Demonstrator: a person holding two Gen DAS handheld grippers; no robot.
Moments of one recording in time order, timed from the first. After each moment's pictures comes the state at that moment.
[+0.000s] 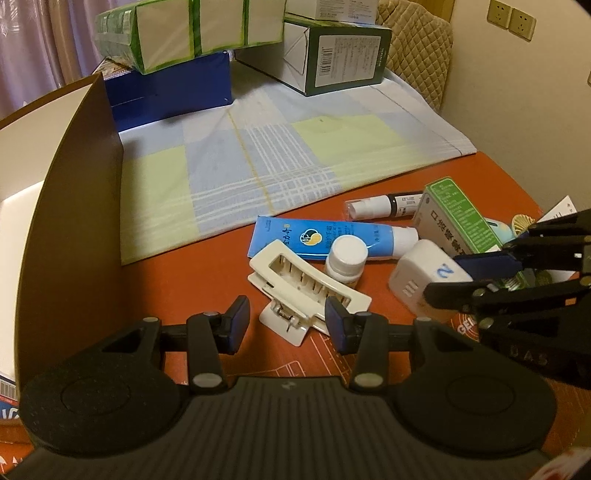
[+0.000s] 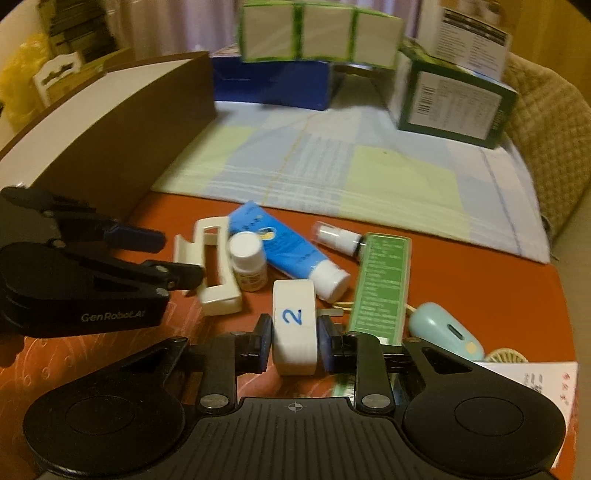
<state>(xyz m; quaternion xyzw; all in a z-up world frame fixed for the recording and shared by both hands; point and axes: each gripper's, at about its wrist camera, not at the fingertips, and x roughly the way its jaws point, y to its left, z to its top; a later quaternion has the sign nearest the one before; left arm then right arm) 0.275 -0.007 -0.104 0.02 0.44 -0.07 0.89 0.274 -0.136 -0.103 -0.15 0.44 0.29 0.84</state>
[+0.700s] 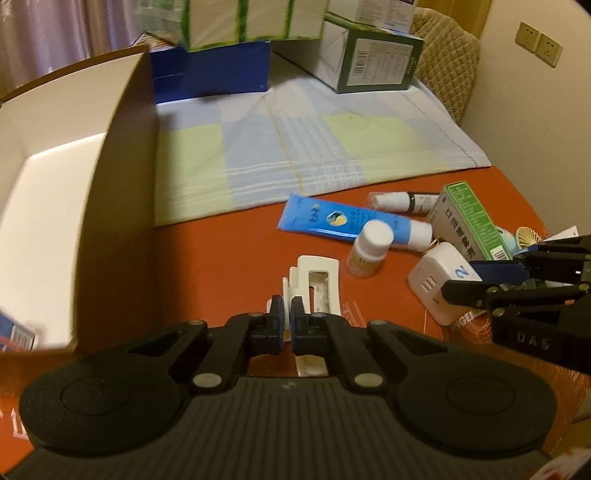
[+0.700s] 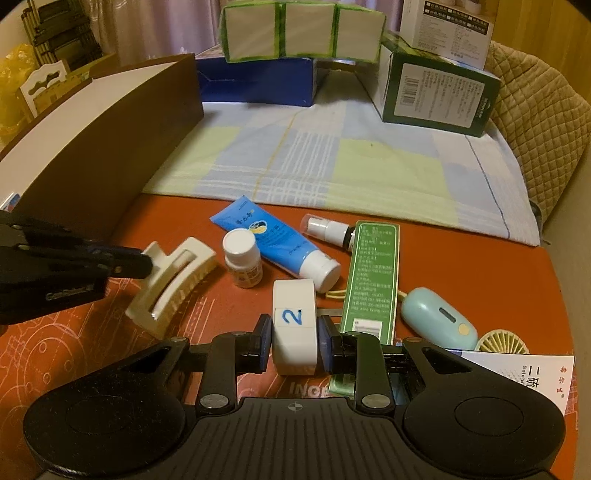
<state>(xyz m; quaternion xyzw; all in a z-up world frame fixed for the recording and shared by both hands) 0.251 0.016 -0.095 -0.03 0.46 -0.03 0.89 0.266 -0.139 -0.101 -0.14 0.45 0.28 0.84</state>
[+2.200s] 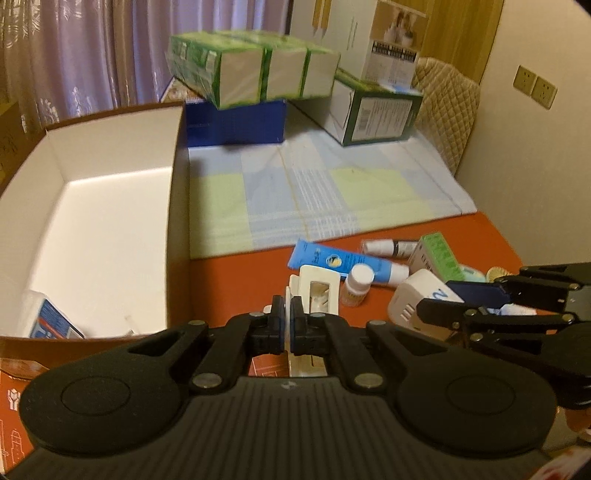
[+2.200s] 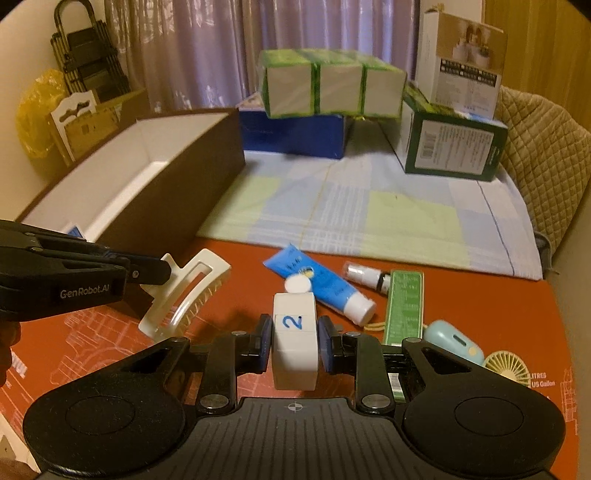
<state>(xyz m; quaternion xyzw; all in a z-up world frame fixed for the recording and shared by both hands) 0.215 0.027 -0.030 -0.05 0.41 -0.01 0.91 0.226 -0.128 -0.052 -0.11 0.39 0.32 0.86</state>
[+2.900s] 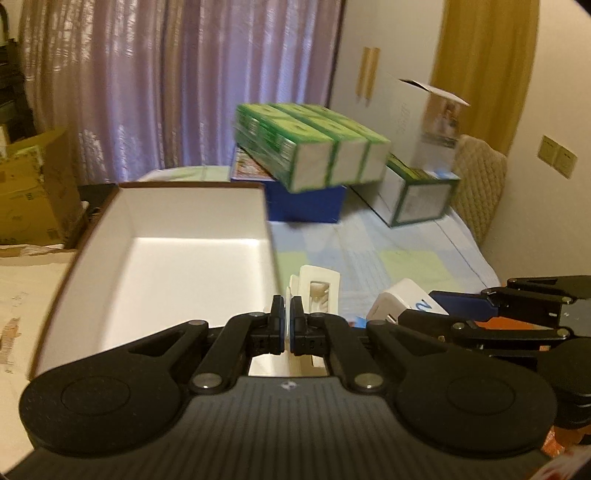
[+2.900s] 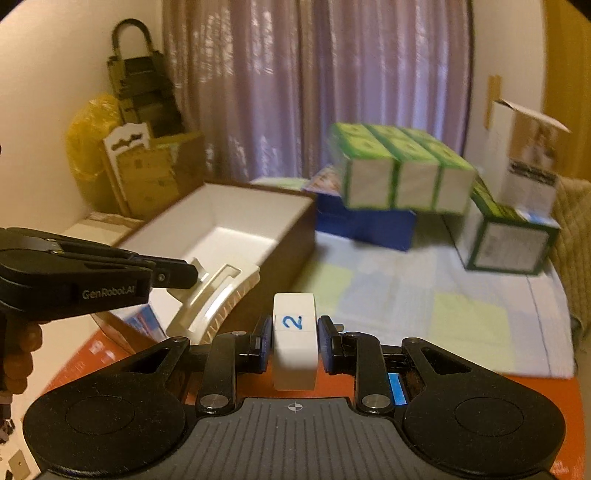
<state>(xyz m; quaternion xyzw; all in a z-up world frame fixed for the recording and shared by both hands) 0.197 0.104 0.039 -0.07 0.33 0.05 0.94 0.208 -0.049 0.010 -0.11 0.30 0.40 0.86</state>
